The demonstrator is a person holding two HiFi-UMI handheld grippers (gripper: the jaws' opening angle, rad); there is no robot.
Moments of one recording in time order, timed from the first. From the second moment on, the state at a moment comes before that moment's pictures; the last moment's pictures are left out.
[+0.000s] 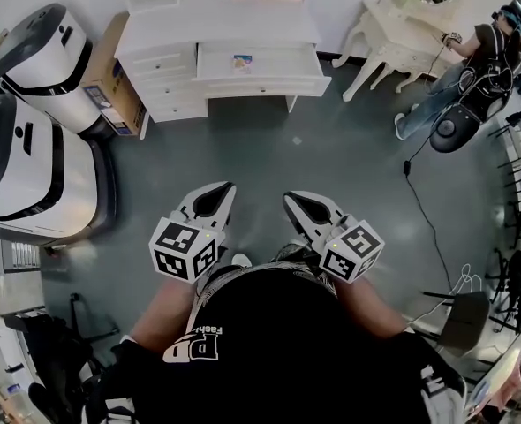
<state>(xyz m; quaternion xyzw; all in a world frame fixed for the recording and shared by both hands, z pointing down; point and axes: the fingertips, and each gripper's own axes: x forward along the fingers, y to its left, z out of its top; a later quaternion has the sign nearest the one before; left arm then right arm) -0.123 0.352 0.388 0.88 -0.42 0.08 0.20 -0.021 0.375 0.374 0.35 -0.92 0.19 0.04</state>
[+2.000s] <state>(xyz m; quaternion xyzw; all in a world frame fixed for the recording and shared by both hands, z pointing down) -0.056 0.089 0.397 0.85 -0.47 0.11 0.21 0.046 0.087 0.377 0.31 -0.93 0.18 0.02</state>
